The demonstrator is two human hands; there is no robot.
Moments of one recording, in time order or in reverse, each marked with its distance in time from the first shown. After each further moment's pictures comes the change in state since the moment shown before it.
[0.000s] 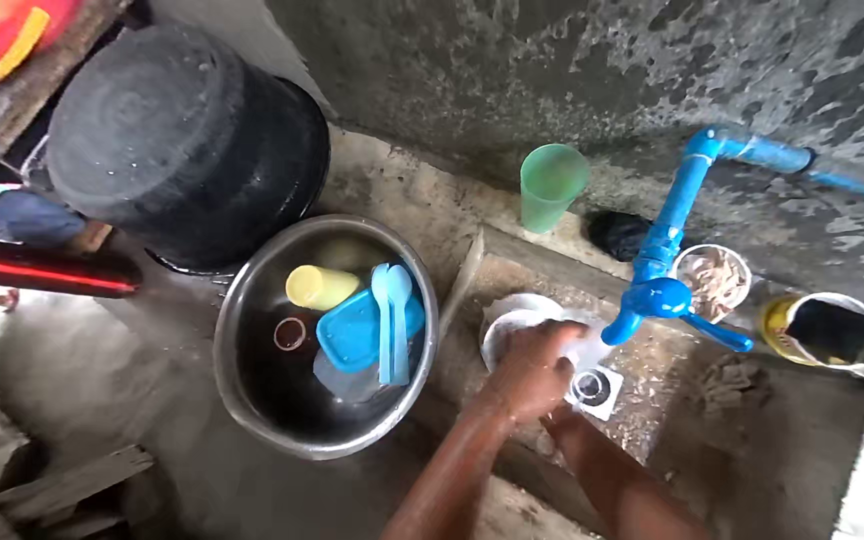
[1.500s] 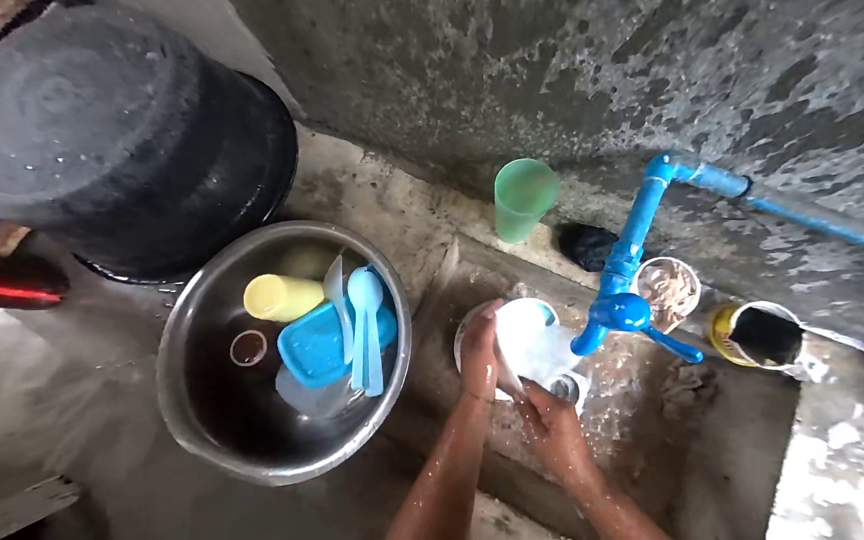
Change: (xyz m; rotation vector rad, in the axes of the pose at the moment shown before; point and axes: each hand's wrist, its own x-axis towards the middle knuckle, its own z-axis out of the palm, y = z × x) left_hand 0.037 -0.075 0.053 -0.763 0.593 -0.130; right_hand -0.103 -0.005 -0.039 0.020 0.515 -0.604
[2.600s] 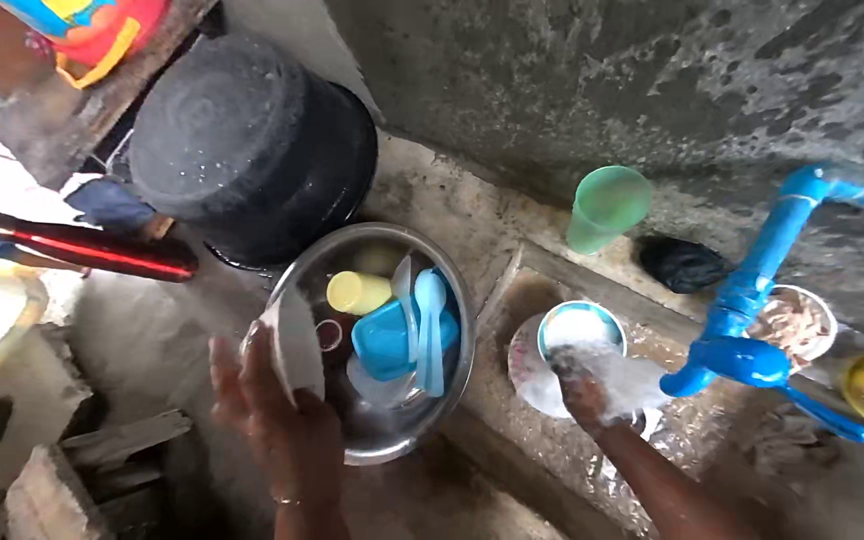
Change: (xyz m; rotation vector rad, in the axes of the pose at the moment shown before) left_hand -0.084 0.149 -0.205 1.286 0.775 0.452; right_hand 0.061 0.084 0.058 -0.535 -0.463 0.242
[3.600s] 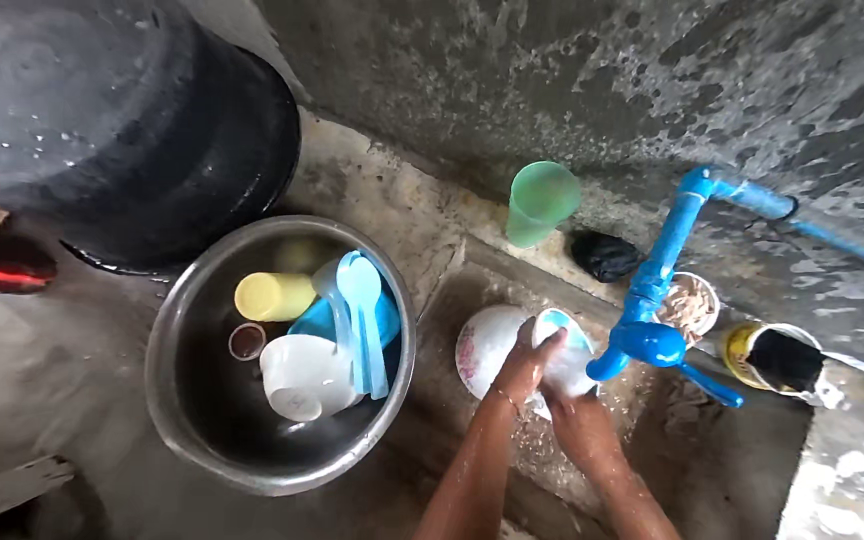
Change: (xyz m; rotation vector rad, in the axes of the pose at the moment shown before) left_hand -0.094 0.205 0.178 -1.156 -1.291 -0.589; right_hand -0.093 -0.015 -0.088 0.300 0.242 0.069
